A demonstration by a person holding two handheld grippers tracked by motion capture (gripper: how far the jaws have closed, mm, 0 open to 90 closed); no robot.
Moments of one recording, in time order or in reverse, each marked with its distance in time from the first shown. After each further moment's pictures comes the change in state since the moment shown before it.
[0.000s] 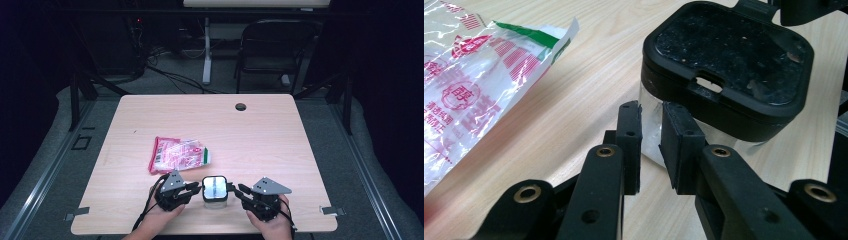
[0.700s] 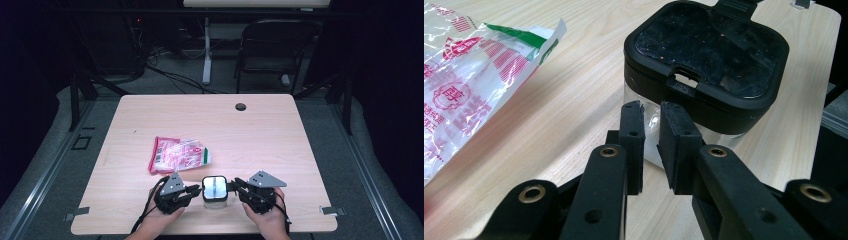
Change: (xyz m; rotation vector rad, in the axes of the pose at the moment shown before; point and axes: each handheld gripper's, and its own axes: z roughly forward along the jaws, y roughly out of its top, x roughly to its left) left arm -0.006 -0.001 -0.005 -0.004 -0.010 0.008; right arm -0.002 0.011 0.014 -0.008 -0.038 0.010
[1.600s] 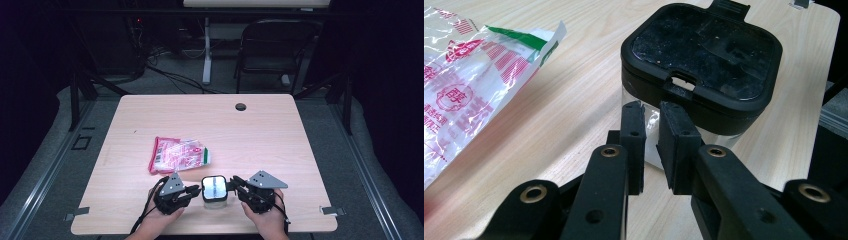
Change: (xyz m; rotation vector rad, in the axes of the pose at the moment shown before) left arm -0.002 0.001 -0.002 -0.001 0.003 0.007; right arm 0.004 0.005 -0.003 -0.057 0.013 -0.007
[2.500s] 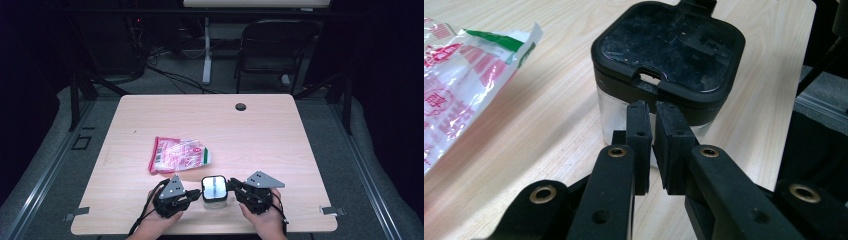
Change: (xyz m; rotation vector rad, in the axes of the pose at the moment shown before) left arm -0.009 0.002 -0.007 0.026 -0.037 0.043; right arm 0.003 -0.003 0.005 0.017 0.022 0.026
